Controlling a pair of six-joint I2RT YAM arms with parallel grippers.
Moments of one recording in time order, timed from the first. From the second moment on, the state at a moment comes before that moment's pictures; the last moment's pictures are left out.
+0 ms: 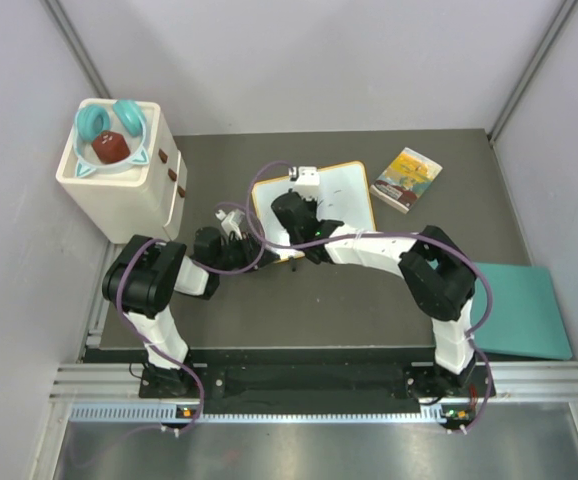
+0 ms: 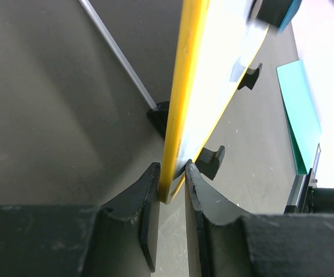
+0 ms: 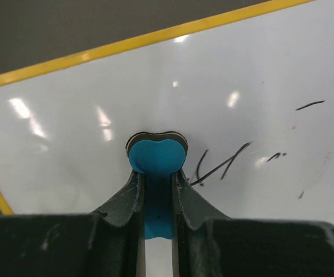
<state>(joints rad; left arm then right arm) -0.23 1.80 0.46 0.93 0.68 -0.65 0.91 1.96 1.36 0.06 0.77 0.48</state>
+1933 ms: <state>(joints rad) -0.25 1.80 0.48 0.89 0.67 -0.63 0.82 1.95 1.41 0.08 0.59 0.44</state>
